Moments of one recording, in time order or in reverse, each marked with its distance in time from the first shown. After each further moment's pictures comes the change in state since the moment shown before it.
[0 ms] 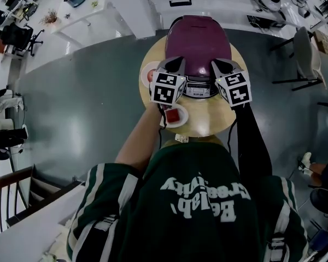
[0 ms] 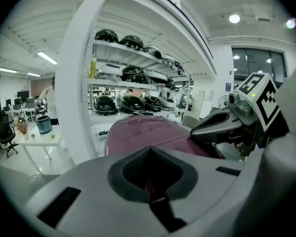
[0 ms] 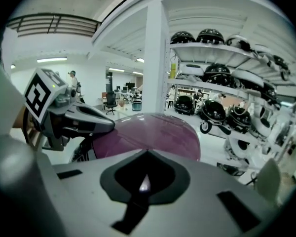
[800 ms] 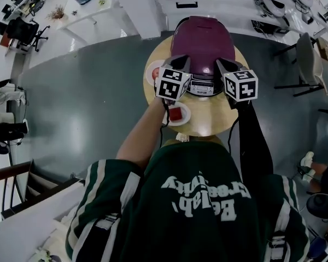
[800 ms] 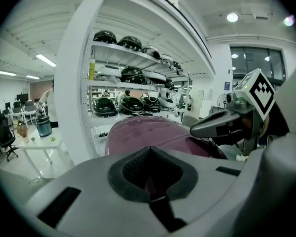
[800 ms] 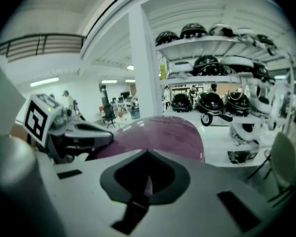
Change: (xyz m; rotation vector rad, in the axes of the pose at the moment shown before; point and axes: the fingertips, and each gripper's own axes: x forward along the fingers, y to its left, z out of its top) left arm -0.001 -0.005 -0.003 0.029 -0.005 0.003; right arm -0.005 -0.003 -0.001 0.176 -0.058 0.041
